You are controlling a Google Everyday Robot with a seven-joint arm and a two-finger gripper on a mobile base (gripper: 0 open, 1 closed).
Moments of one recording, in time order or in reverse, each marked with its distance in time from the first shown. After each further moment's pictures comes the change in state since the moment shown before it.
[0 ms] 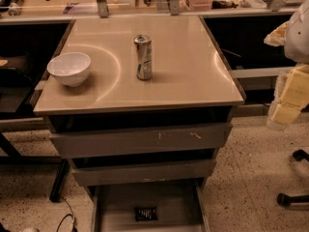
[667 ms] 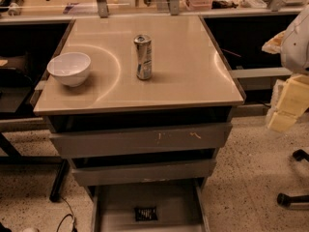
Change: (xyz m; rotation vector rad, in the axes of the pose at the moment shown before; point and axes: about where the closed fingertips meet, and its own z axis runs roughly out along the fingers) arm -0.001 0.007 0.012 -0.006 0.000 -0.003
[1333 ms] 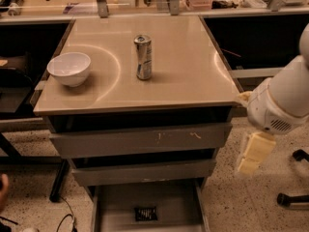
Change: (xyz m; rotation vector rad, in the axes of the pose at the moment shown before) arm 0.011 0.046 0.114 -0.113 -0.088 0.006
